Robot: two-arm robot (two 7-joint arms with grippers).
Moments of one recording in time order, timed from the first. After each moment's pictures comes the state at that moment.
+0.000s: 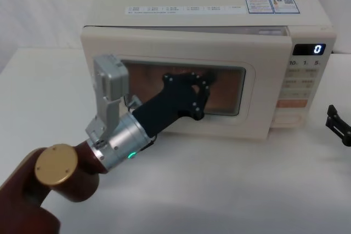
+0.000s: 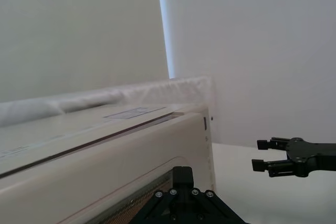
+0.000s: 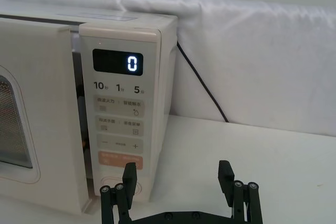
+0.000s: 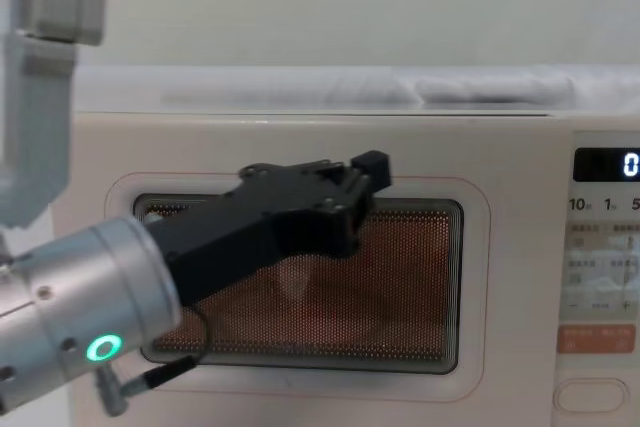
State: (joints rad) left arm -0.27 0.35 0.42 -1.56 -0.45 -0.21 -0.57; right arm -0.20 0.18 0.02 -1.93 0.10 0.14 0.12
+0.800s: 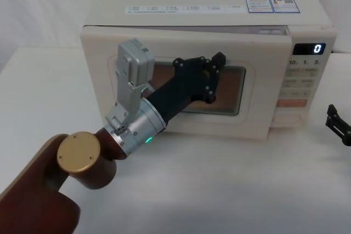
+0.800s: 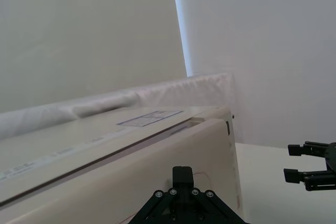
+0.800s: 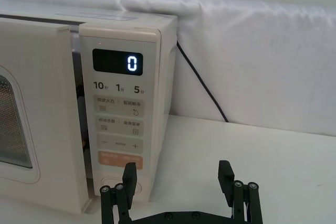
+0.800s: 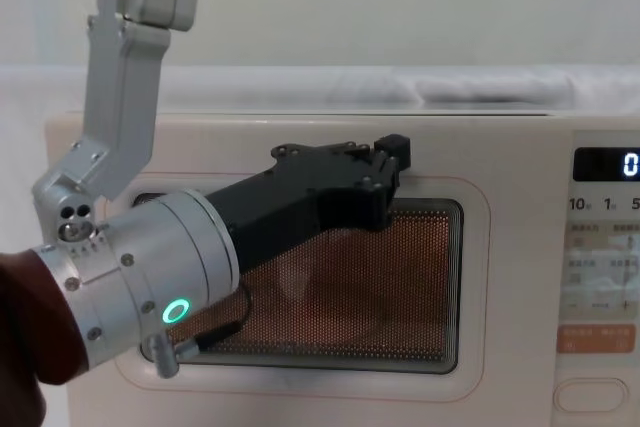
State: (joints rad) left arm -0.33 0.28 0.44 -1.51 -0.34 -0.20 -0.46; right arm -0.20 0.18 0.02 -1.93 0.10 0.14 0.12
